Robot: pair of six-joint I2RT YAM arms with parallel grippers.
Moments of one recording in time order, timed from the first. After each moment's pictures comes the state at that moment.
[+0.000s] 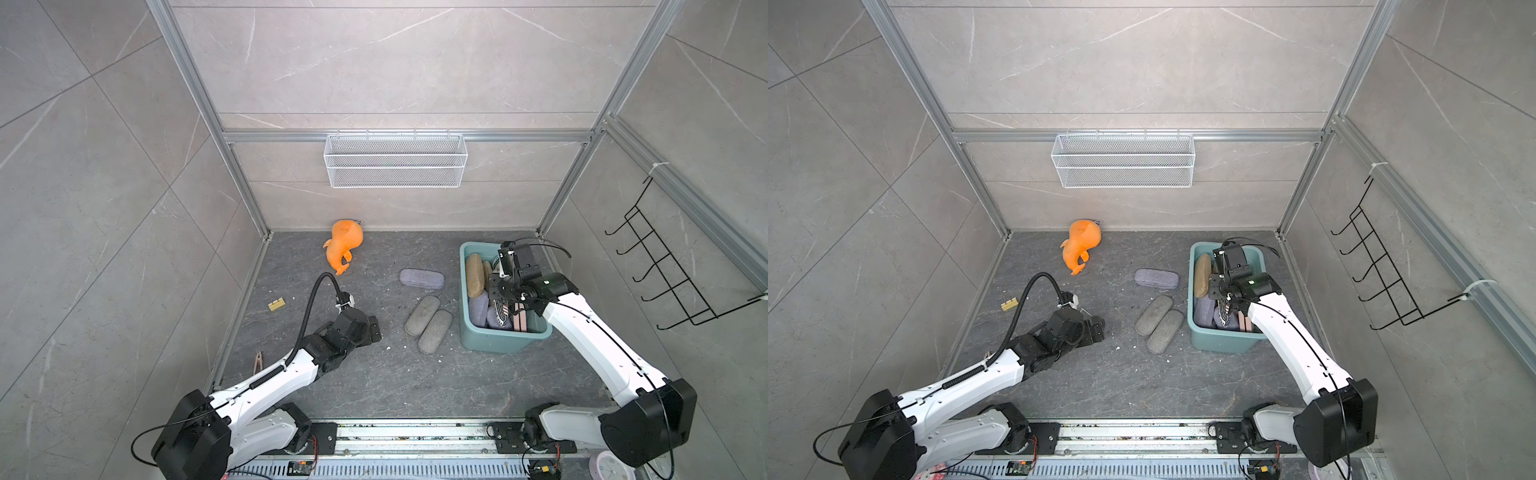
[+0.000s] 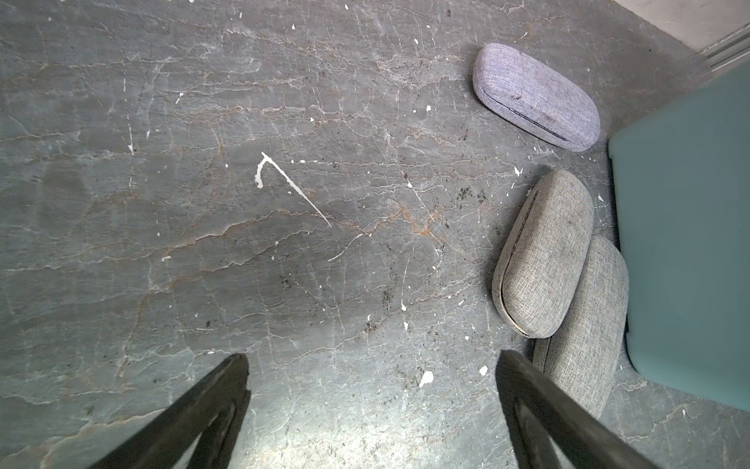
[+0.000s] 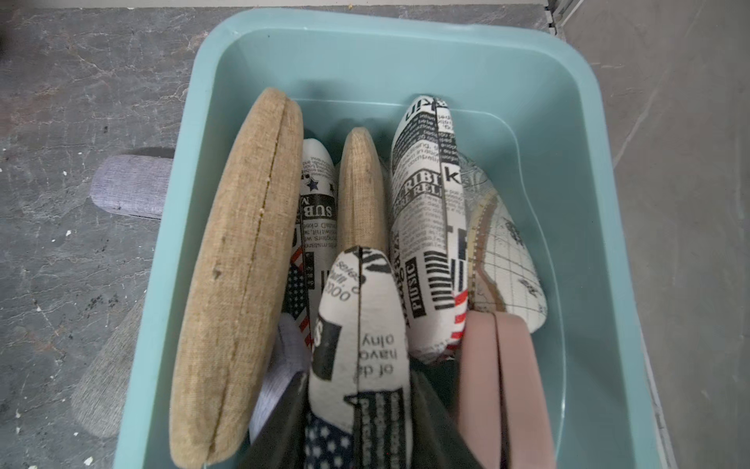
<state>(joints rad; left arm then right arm) -0.72 1.10 0.60 -0.30 -0.25 -0.75 0.31 1.31 1.20 -0.81 0.25 0.26</state>
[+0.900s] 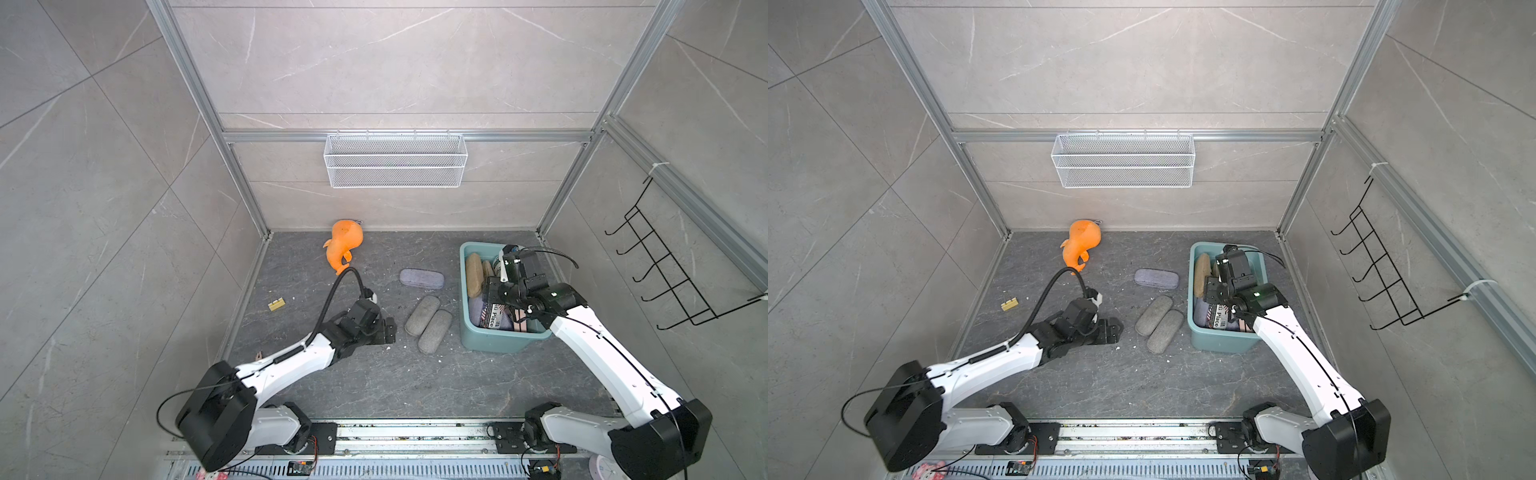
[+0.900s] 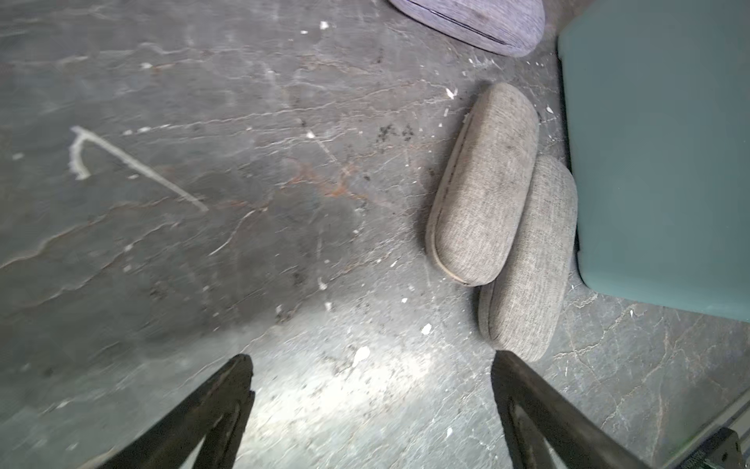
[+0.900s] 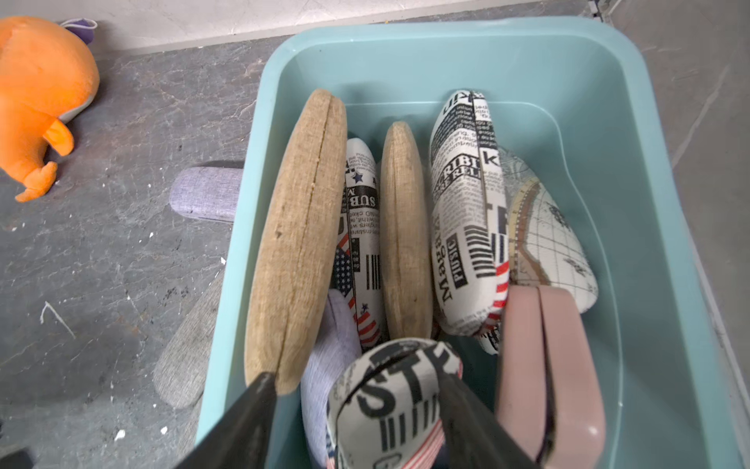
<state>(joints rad) -0.76 1.37 0.79 -0.30 -0.02 -0.62 0.33 1.19 1.14 -0.78 0.17 0.33</state>
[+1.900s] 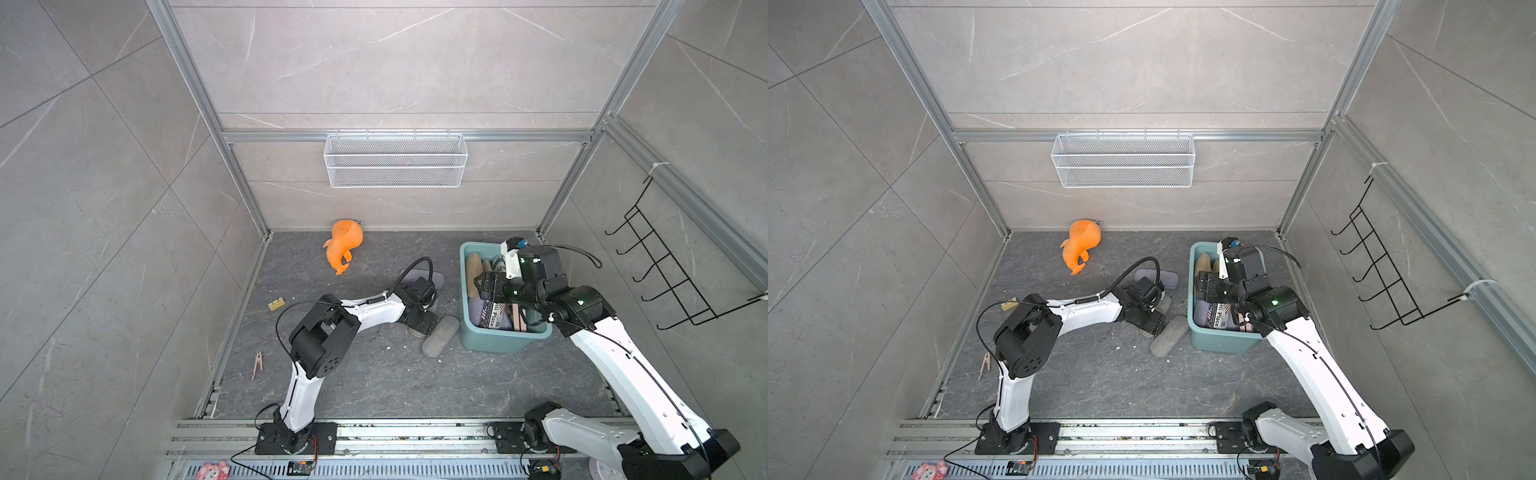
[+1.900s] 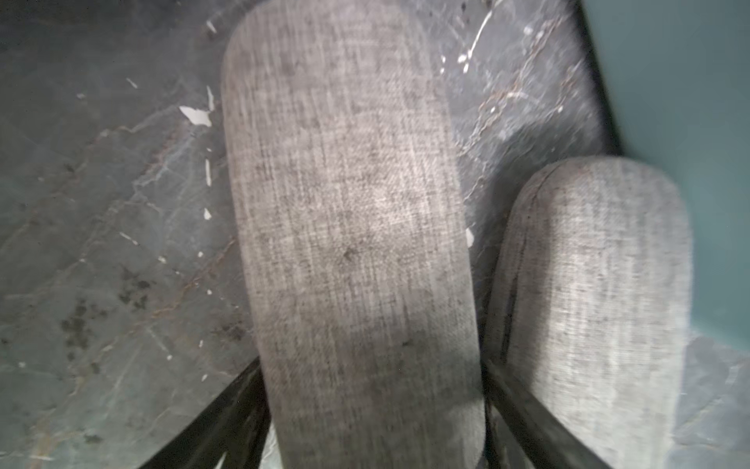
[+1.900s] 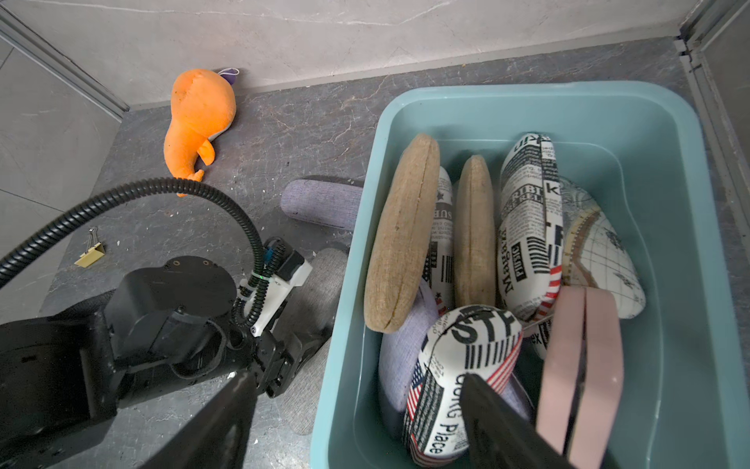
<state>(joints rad) -0.85 2.04 1.39 -0.50 0.06 -0.28 0.39 1.12 1.27 -0.87 0.04 0.34</state>
